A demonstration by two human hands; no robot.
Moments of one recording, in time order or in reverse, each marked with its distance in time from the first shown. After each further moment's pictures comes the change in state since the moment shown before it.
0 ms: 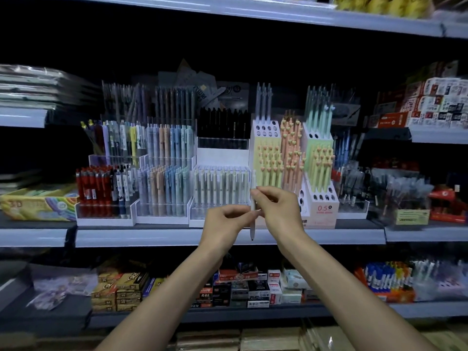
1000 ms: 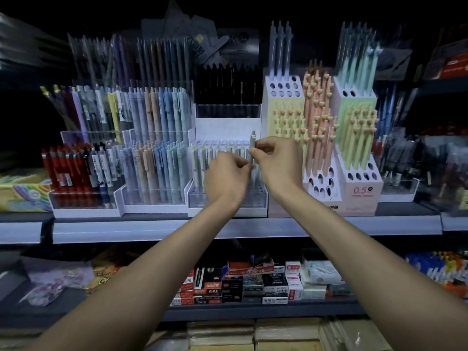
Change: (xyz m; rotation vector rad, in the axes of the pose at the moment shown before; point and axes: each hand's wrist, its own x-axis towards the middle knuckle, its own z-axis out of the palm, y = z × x) left_hand 0.124 -0.022 0.015 0.648 0.332 0.117; right_hand 0.105 0.034 0.049 -0.275 0.120 -0.310
